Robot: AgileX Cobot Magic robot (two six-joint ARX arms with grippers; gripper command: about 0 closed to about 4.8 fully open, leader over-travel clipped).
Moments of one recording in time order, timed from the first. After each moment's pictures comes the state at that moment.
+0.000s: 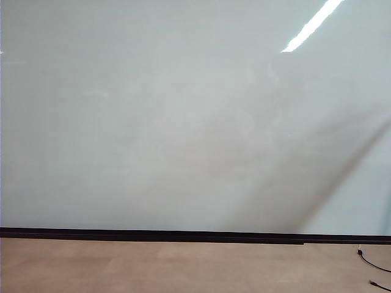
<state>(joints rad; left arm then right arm) 0.00 0.00 0.00 -0.08 0.00 -0.01 -0.15 1.27 0.06 1.39 0.07 0.23</state>
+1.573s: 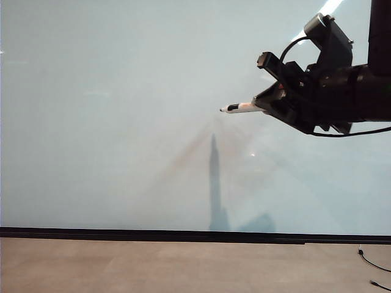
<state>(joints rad) 0.00 0.00 0.00 -0.08 0.00 -0.01 0.48 1.65 0.38 1.39 -0.08 0.45</state>
